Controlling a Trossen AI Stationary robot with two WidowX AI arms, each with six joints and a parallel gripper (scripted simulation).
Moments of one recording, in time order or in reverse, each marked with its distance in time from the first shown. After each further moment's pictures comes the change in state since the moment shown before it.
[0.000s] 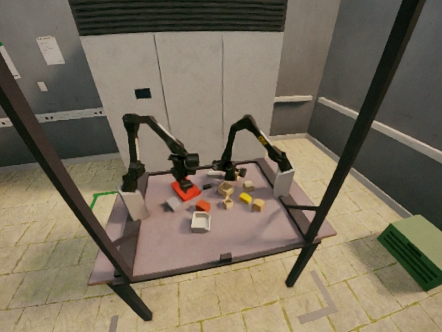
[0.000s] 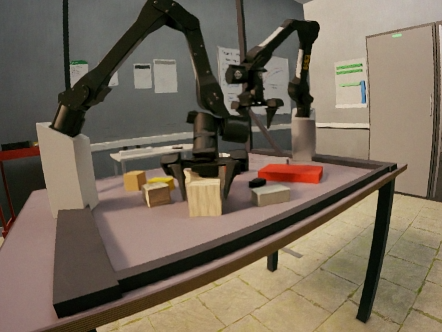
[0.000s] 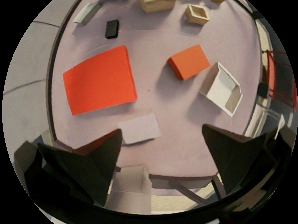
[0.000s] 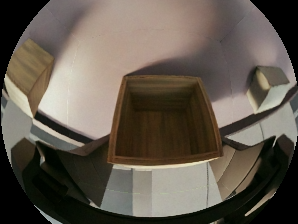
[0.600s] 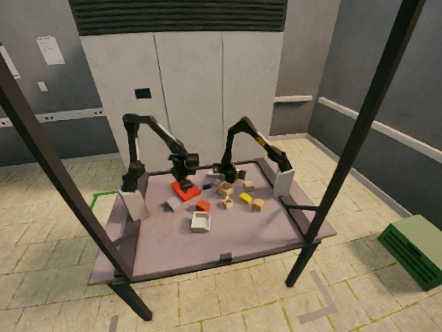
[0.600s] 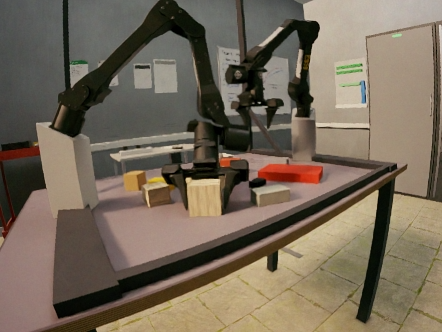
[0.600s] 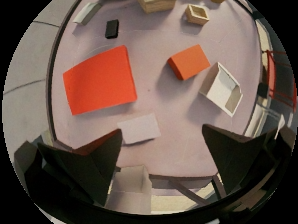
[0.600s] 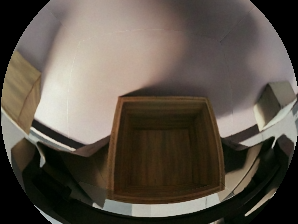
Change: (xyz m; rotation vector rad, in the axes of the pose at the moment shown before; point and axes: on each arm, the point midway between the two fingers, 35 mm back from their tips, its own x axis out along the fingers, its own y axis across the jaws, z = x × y) left arm 0.000 0.000 0.000 0.000 0.000 0.000; right arm 0.016 0.000 0.014 -0.009 -0.001 0.000
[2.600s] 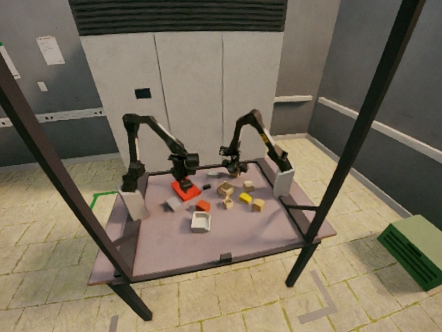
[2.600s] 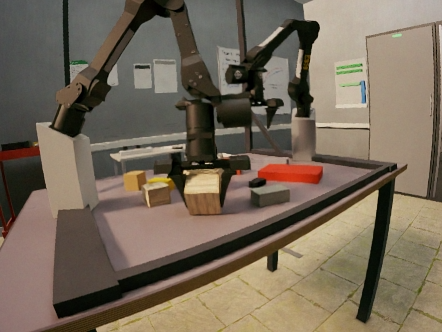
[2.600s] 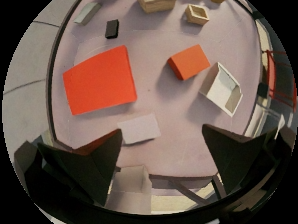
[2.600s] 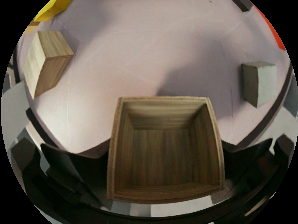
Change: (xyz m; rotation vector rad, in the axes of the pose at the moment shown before) left arm 0.000 0.000 0.000 0.000 0.000 0.000; right arm 0.004 0.000 -0.027 0.001 -0.539 0.003
